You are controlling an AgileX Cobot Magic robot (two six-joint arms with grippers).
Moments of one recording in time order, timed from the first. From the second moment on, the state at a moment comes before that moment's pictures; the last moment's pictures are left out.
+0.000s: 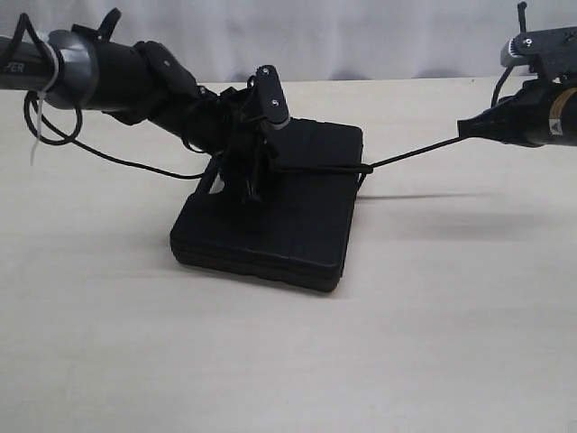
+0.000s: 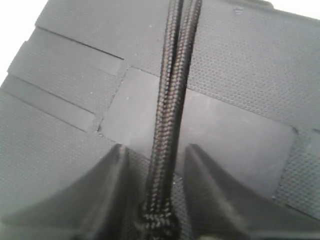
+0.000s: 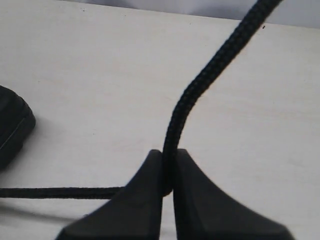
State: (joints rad) left arm -0.44 2.15 -1.43 -0.82 0.50 1.63; right arm -0.08 1.76 -0.96 -0.96 -0.12 0.80
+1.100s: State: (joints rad) left arm -0.48 2.15 -1.42 -0.49 0.26 1.02; right arm -0.07 1.66 -0.86 -0.95 -0.16 0.84
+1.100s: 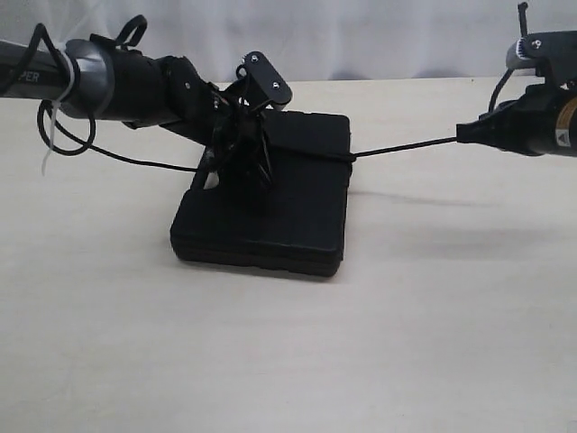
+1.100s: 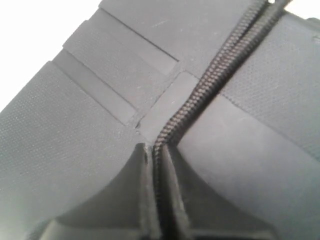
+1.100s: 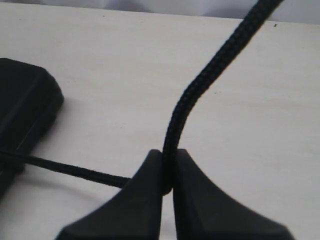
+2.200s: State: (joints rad) left arm -0.47 2.11 -1.41 -0.81 0.33 1.33; right arm -0.08 1.62 -0.70 -0.93 -0.20 0.83
